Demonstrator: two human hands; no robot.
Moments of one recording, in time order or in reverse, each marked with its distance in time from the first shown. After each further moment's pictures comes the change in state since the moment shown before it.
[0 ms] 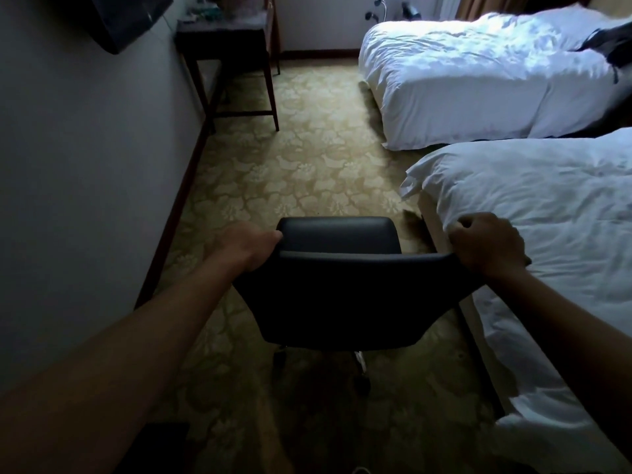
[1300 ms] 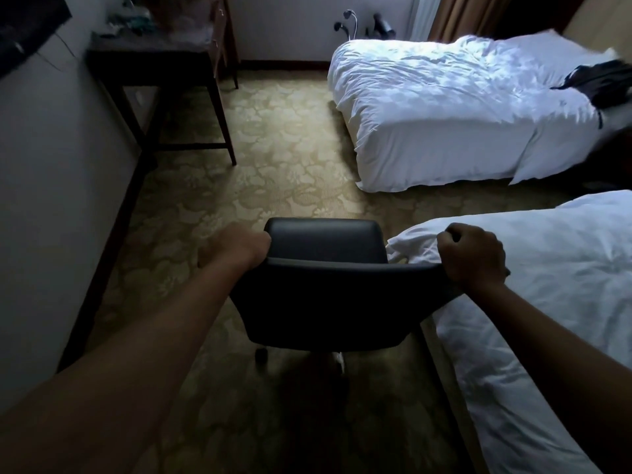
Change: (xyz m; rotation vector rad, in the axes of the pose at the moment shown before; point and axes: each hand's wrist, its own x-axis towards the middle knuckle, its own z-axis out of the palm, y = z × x) left_hand 0.500 0.236 -0.052 -0.035 -0.041 -0.089; right_hand 0.491 -0.041 0.111 0.018 0.144 0.035
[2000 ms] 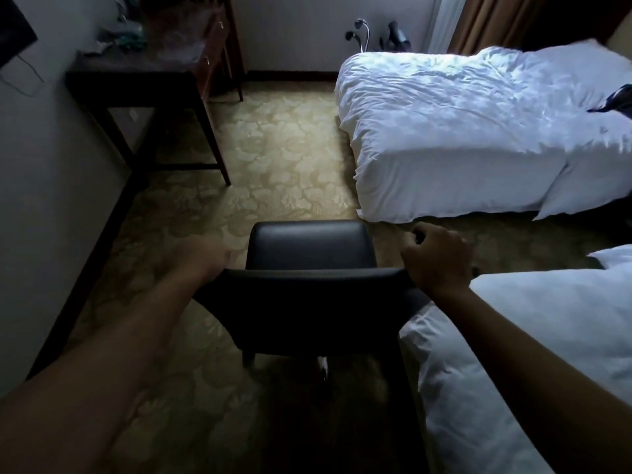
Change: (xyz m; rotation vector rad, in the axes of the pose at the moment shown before) left_hand 0.169 0.173 0.003 0.003 0.082 -0.132; right_hand 0.265 0.026 0.077 0.061 -0.054 -0.109
